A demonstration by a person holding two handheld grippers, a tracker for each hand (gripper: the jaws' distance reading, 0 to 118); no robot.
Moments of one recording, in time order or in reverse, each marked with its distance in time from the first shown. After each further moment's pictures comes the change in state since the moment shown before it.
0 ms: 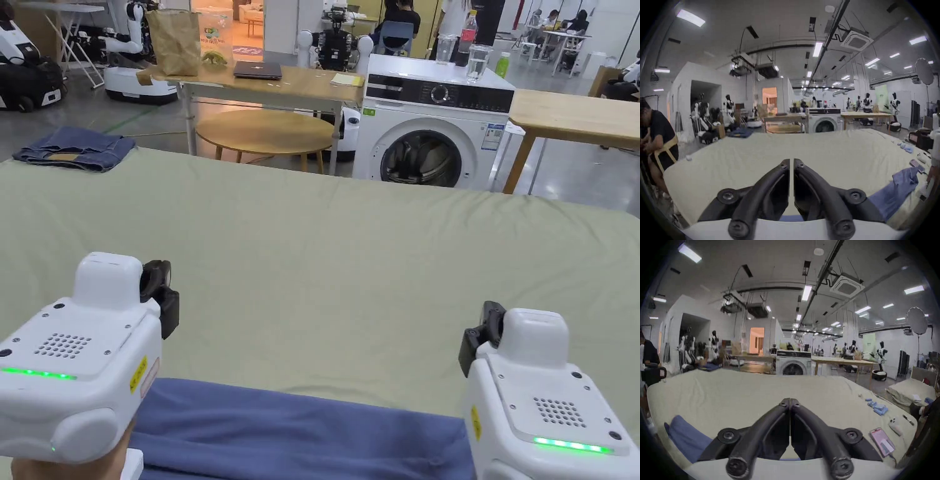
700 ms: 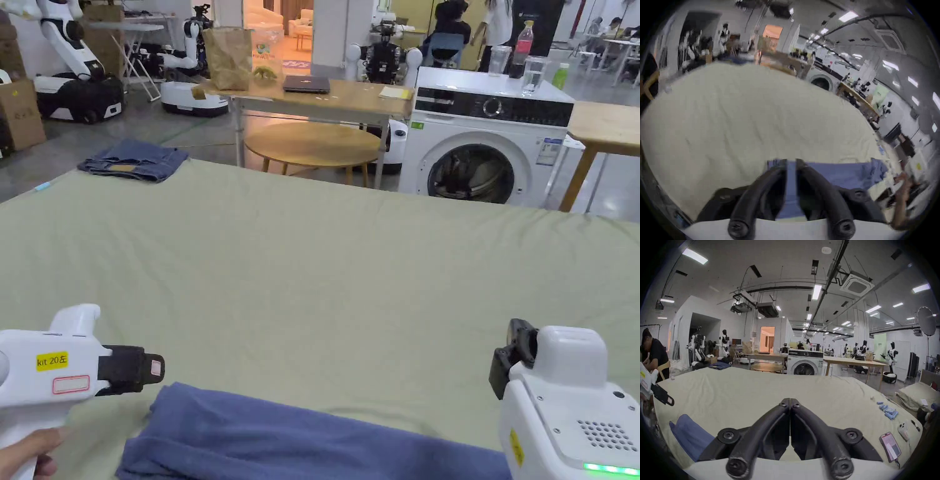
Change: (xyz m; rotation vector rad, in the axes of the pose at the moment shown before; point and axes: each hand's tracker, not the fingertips) left arm -0.158 -0.060 -0.046 -0.695 -0.305 0.478; right arm -0.010 0.003 -0.020 -0.041 0.095 0.034
